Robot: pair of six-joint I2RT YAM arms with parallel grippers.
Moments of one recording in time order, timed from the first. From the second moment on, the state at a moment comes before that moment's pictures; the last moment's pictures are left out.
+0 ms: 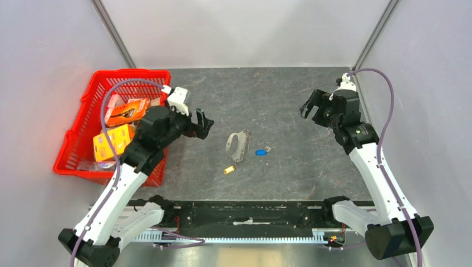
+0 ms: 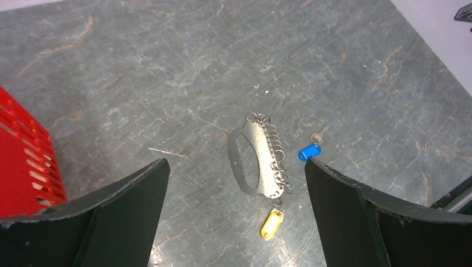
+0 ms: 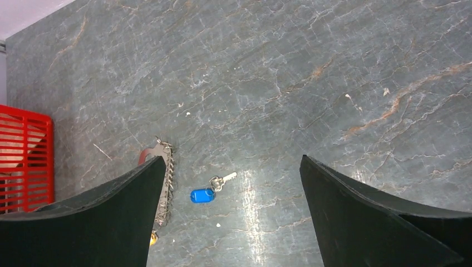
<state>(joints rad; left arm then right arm) -0.45 0.90 0.99 -0.42 0.08 -0.15 0.18 1.05 1.07 -0.56 0.06 0.49</state>
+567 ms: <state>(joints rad) -0.46 0.85 0.96 -0.42 0.20 -0.15 0.20 0.98 1.10 -0.65 0.11 0.43</state>
